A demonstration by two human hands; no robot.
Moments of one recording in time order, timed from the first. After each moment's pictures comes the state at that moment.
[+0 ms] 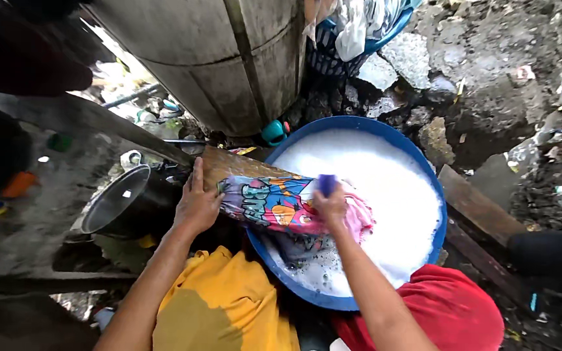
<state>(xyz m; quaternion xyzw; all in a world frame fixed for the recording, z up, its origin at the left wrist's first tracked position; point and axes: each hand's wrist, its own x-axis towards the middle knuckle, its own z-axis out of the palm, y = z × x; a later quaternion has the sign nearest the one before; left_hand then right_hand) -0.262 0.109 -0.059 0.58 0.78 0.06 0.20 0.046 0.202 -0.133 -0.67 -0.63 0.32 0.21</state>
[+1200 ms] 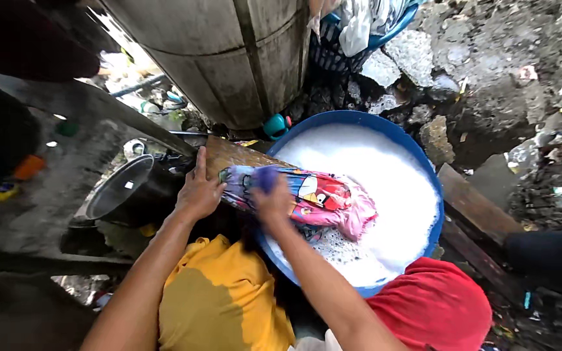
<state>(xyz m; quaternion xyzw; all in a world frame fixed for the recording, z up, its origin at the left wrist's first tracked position) -0.263 0.112 -0.048 0.58 0.78 0.01 0.23 -0.076 0.146 -0.084 -0.60 -0.65 0.40 0.23</state>
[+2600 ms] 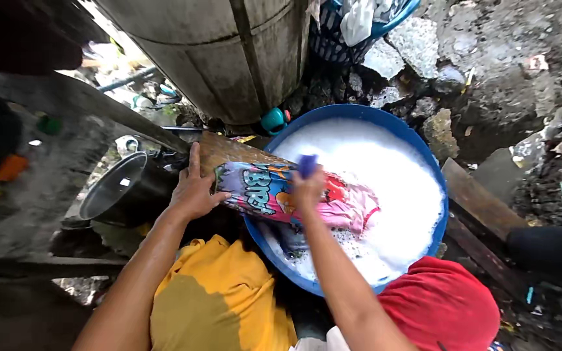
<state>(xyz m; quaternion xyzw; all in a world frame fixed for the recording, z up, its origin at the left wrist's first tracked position) -0.264 0.121 -0.043 0.55 0.79 0.02 0.27 -0.024 0.201 -0.107 -0.70 -0.57 0.35 0.26</state>
